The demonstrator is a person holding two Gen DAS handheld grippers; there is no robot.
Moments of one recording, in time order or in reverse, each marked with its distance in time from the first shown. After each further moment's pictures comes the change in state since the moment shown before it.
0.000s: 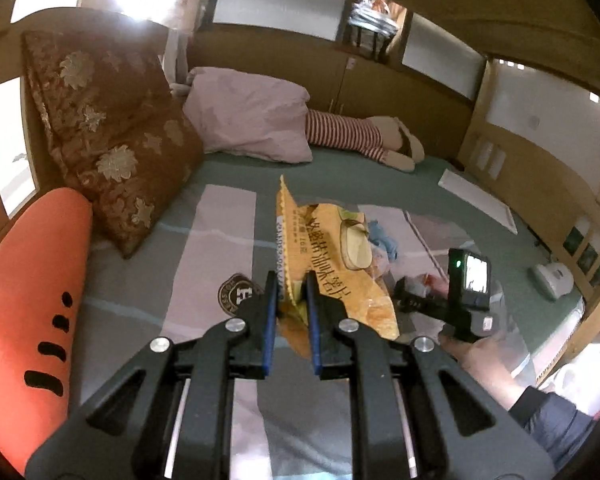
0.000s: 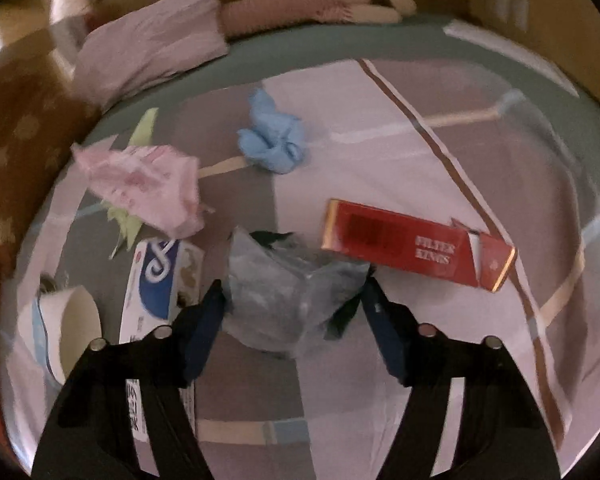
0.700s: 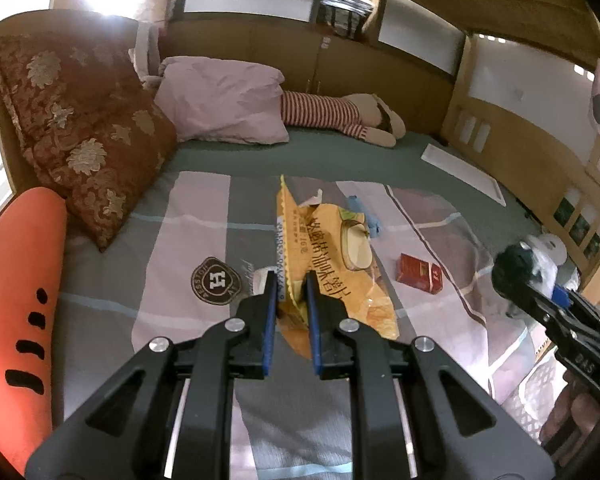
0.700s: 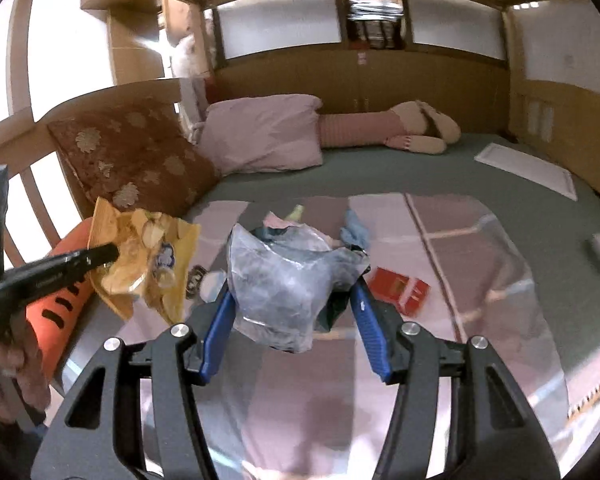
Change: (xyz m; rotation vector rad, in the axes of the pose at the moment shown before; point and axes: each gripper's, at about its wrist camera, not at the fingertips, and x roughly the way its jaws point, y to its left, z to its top) left arm 0.015 -0.026 -0.016 0.069 0.052 -0.046; right arm -0.246 0.018 -0.087 -0.153 -0.345 0.140
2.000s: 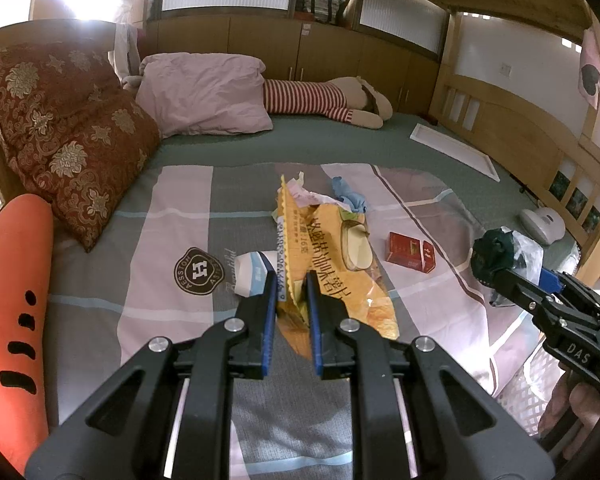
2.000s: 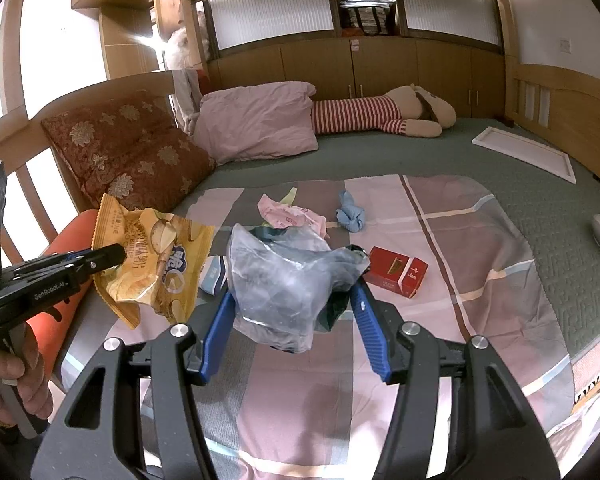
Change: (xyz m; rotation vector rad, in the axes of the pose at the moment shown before) left arm 0.010 -0.023 -0.009 0.059 0.037 -0.013; right arm 0.008 -0.002 -0.003 0.005 0.030 0.022
